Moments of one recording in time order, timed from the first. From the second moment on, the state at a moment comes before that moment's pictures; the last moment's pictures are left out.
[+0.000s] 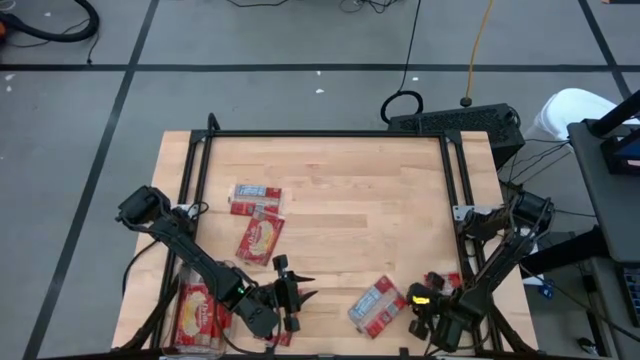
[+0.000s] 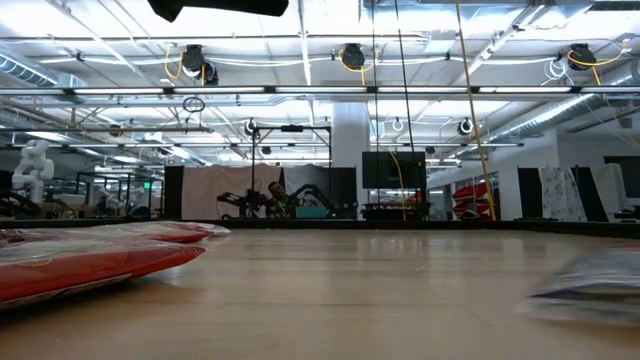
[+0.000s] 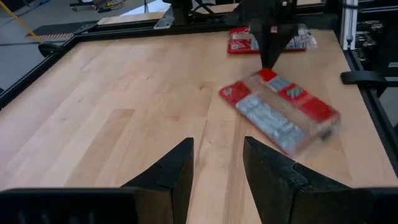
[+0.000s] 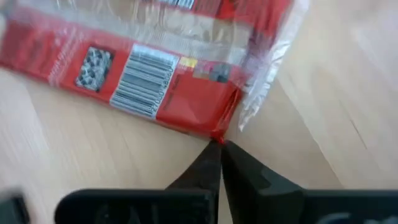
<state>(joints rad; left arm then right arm) -0.69 1.78 1.16 -0.05 -0.83 -0.38 1.04 1.69 0.83 -0.54 0.46 1.53</state>
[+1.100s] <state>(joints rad) -0.66 1.78 1.13 -0.23 -0.81 -0.58 0.62 1.68 0.83 0.11 0.73 0.65</state>
